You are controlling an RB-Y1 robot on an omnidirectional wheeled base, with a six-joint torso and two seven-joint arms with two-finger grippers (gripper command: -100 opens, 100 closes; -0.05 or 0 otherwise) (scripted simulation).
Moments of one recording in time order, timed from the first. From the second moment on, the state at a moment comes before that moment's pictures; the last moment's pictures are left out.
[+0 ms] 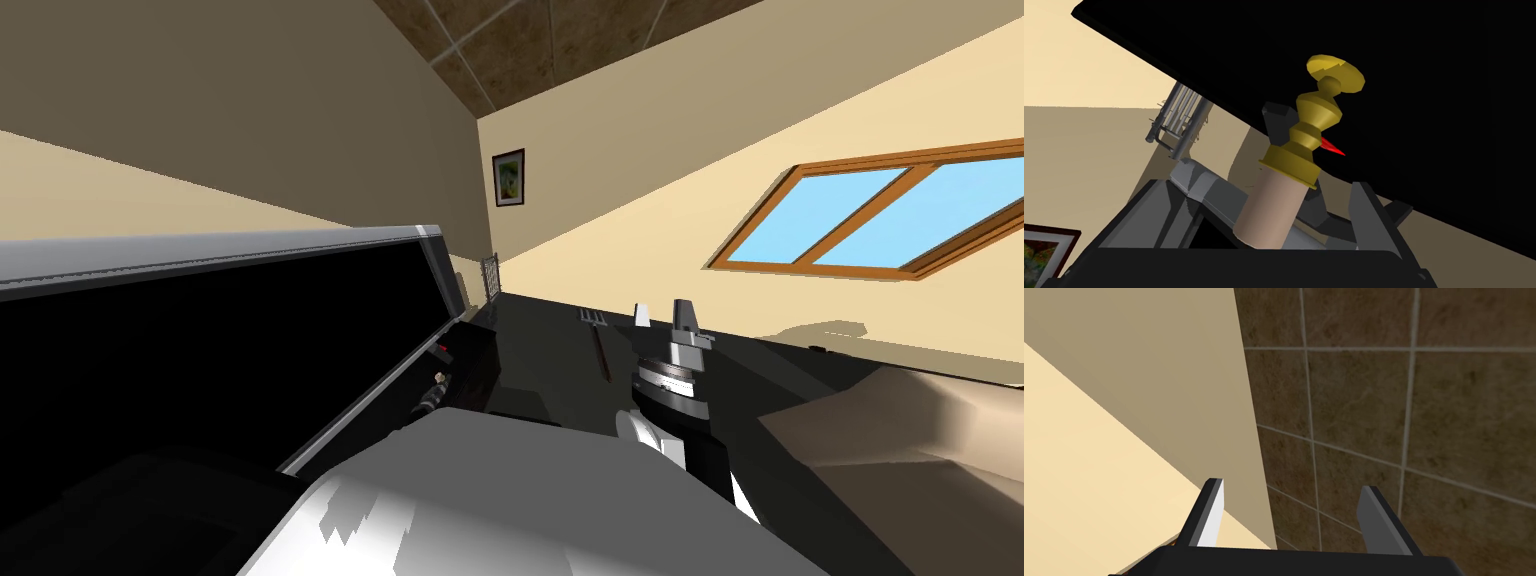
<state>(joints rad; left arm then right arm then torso) 0.24 0.25 0.23 -0.86 -0.30 -0.37 -0.50 0.54 0.03 0.00 -2.33 -0.07 -0.53 -0.09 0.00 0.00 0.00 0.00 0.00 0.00</state>
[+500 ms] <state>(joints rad) 0.22 0.22 0.25 -0.79 -0.32 -0.40 -0.54 0.54 0.03 0.00 -2.33 -0.07 -0.53 -0.09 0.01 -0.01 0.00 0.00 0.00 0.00</state>
